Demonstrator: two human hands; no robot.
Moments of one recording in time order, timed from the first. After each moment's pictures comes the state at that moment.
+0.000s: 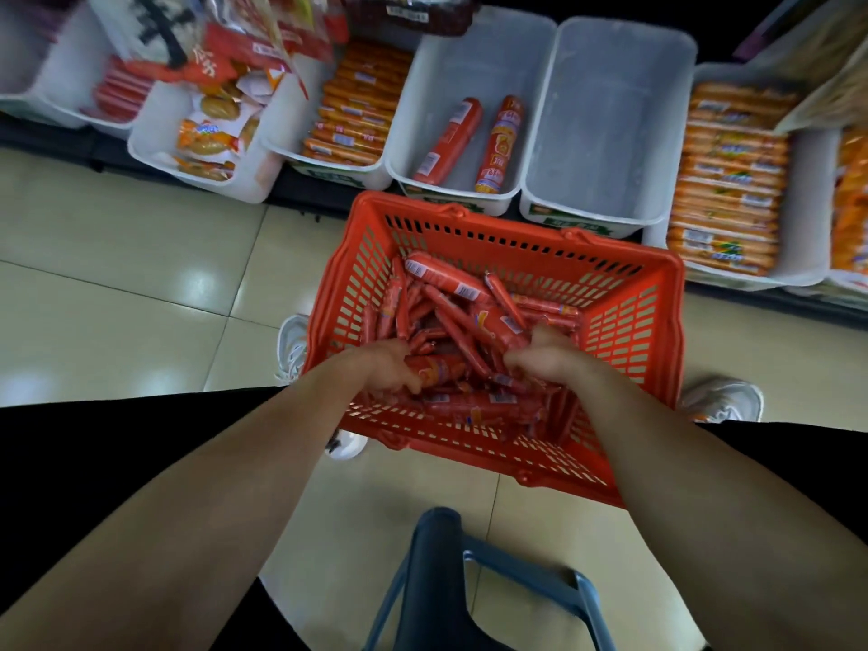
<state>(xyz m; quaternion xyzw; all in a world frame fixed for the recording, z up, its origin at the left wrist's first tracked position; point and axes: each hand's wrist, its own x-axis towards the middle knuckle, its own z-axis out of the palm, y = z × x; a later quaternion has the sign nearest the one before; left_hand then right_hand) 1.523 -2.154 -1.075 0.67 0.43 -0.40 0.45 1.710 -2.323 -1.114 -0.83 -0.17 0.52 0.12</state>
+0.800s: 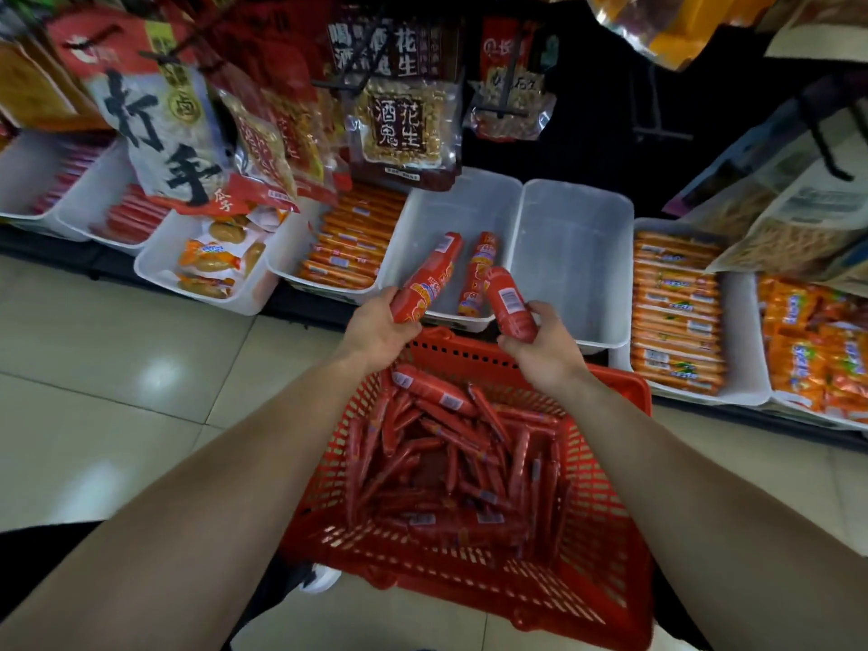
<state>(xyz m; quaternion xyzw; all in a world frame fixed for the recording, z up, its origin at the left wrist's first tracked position) 1.621 -2.060 -1.007 0.79 0.42 0.02 0.45 1.775 -2.244 -1.019 -0.85 -0.20 0.32 0.36</state>
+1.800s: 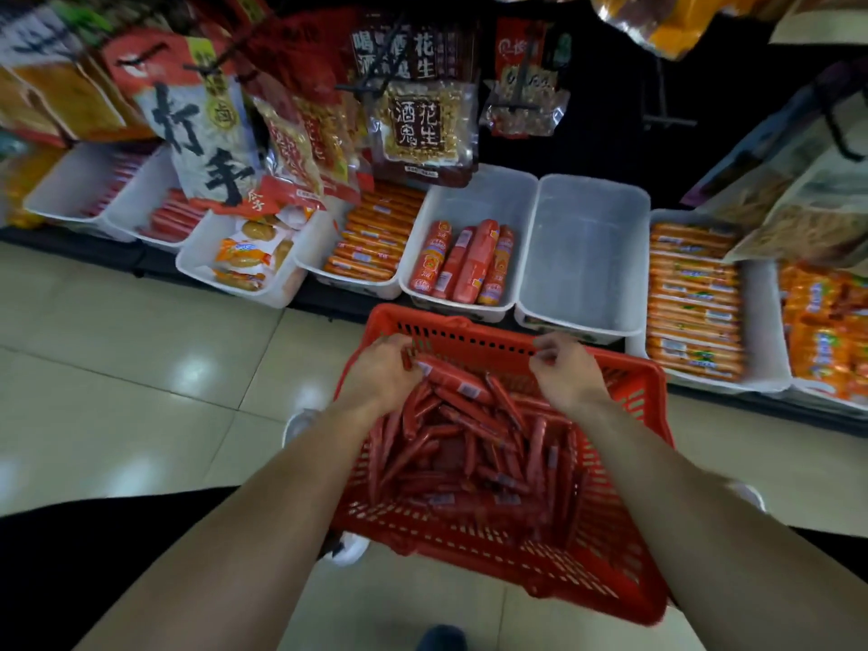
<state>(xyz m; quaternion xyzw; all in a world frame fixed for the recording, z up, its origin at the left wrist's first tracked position) 1.566 -2.096 -1.028 0.84 0.44 -0.04 0.32 1.752 -2.273 -1.035 -0.87 -0.20 0.28 0.34</state>
